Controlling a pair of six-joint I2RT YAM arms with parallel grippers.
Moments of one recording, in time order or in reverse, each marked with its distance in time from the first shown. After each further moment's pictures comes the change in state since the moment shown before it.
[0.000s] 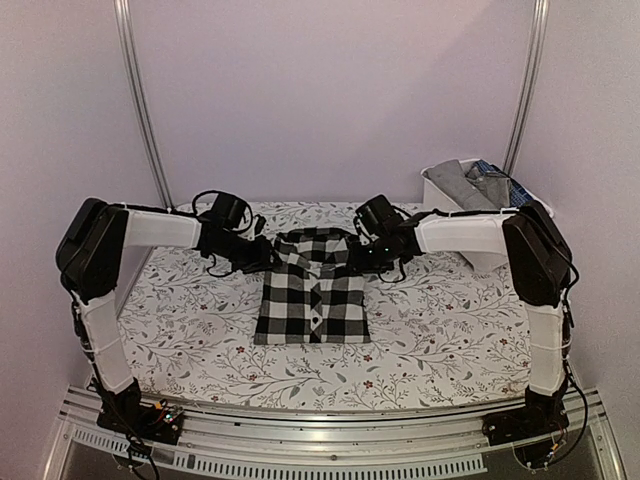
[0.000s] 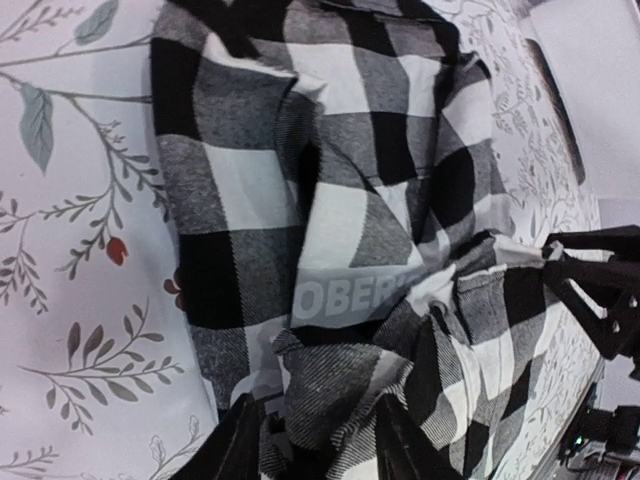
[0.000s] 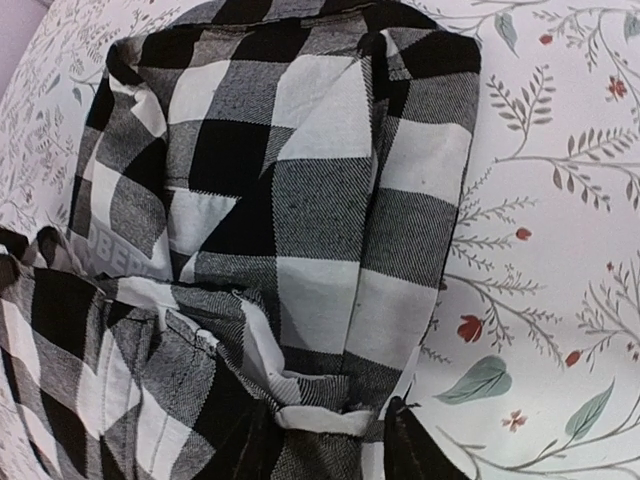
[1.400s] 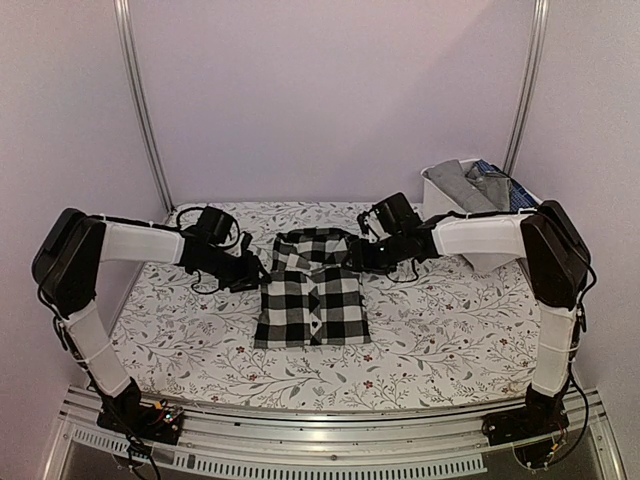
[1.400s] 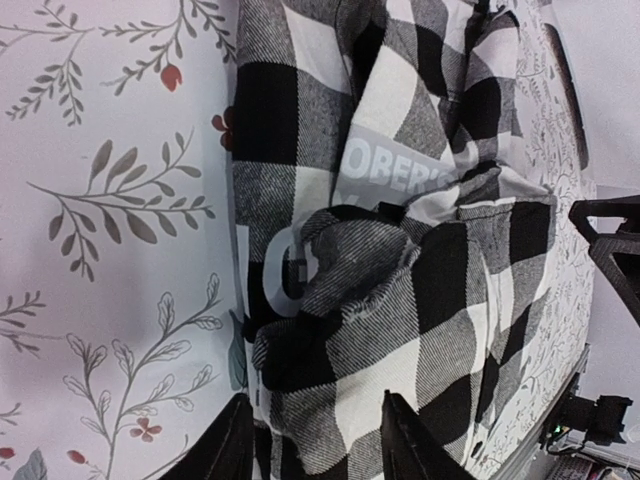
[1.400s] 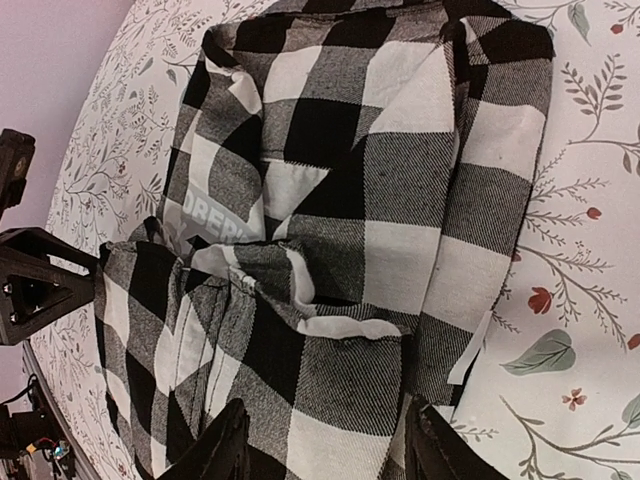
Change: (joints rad) left arm 0.000 -0.148 -0.203 -0.004 -0.003 -0.093; right arm -0.041 -0.090 -0.131 0.129 -0.246 0.015
